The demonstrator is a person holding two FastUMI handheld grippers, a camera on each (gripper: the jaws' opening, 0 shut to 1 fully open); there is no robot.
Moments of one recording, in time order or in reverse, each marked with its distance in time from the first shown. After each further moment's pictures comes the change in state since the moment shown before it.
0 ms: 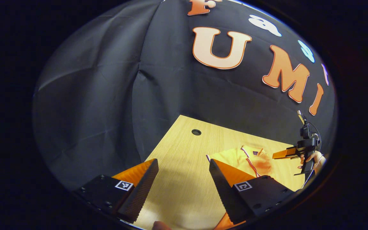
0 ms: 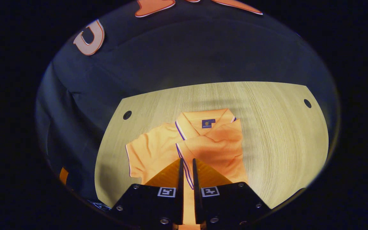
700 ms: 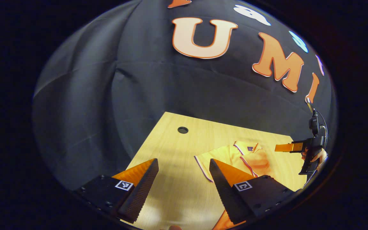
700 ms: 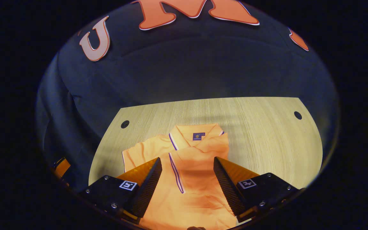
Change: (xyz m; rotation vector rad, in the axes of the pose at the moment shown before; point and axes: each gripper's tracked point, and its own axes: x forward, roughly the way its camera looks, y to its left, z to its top) left arm 0.058 -0.067 0.009 0.110 0.071 -0.096; right arm -0.038 -0.032 0.029 -0.063 -0.172 -0.082
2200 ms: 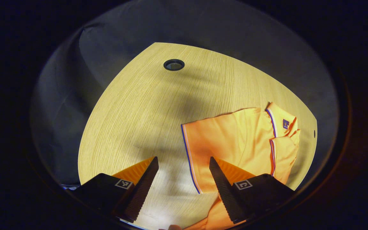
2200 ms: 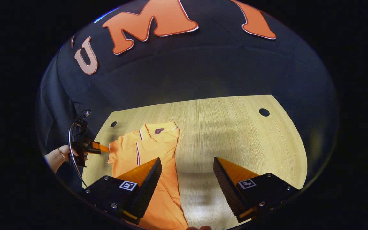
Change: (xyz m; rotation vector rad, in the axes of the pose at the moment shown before) left arm 0.177 -0.053 -0.125 -0.103 0.666 0.175; right arm -0.083 -0.160 -0.030 0.059 0.000 -0.005
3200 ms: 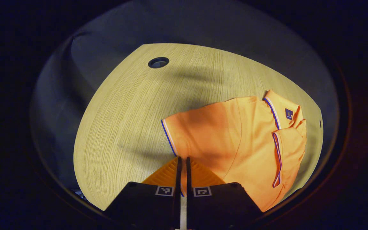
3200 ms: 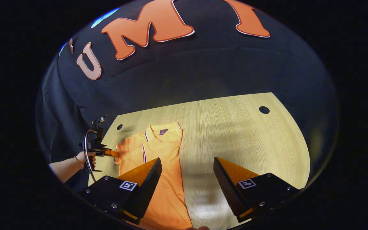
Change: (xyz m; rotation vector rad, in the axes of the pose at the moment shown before) left arm 0.019 -0.027 -0.009 0.117 -0.044 0.046; right arm -0.028 0.008 0.007 0.017 -0.047 0.041
